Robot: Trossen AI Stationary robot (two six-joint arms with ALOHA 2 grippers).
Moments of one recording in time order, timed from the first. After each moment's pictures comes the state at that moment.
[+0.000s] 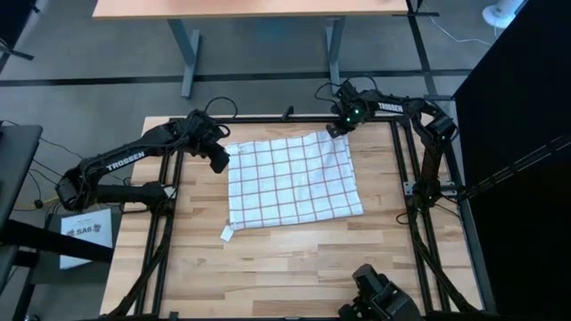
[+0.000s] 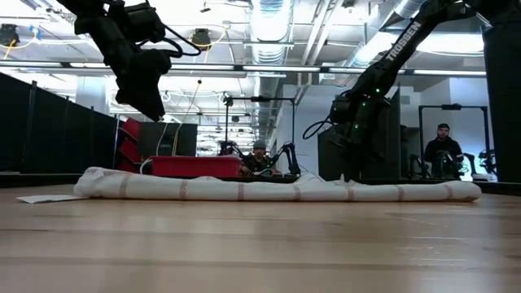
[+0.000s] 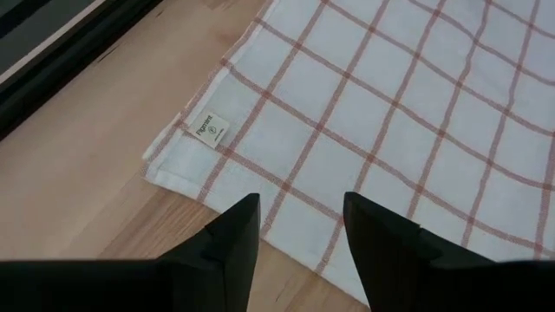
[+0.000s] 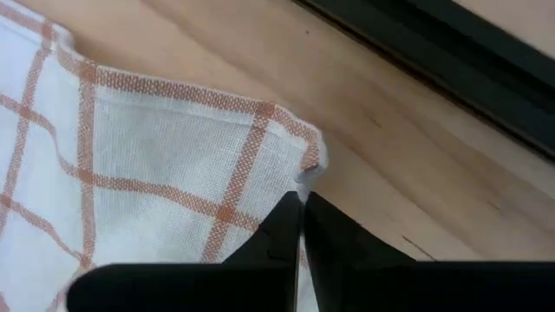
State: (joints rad) left arm 0.67 1.06 0.82 -0.70 0.12 -0.05; right arm -0.94 1.94 1.26 -0.64 -0.22 0.07
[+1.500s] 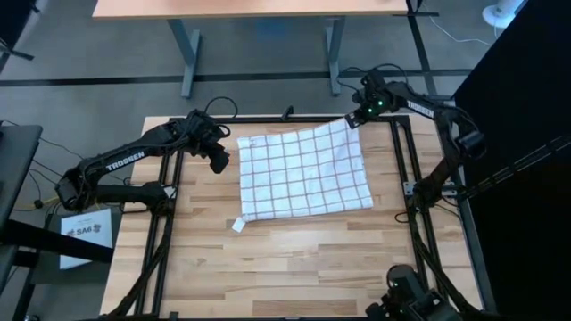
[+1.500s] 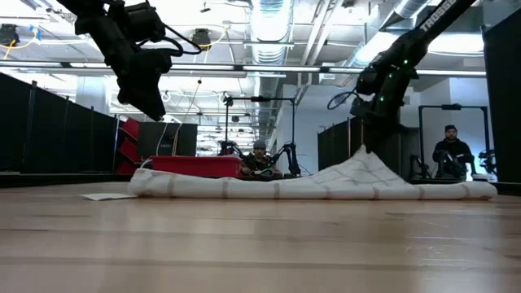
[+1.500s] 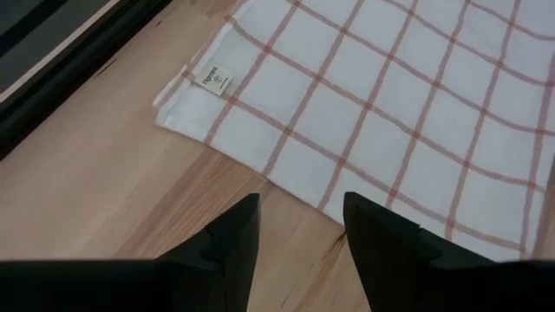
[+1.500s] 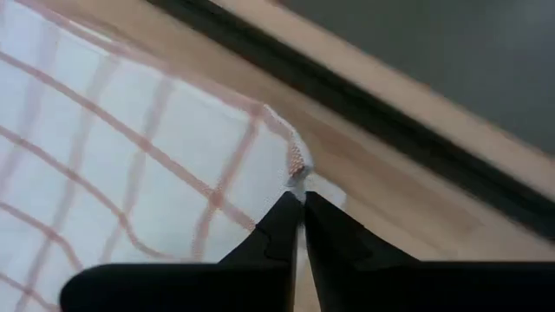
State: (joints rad) left arm 0.67 1.06 0.82 -0.69 0.12 -0.01; right arm -1.07 1.67 1.17 -0.74 -0.16 -0.03
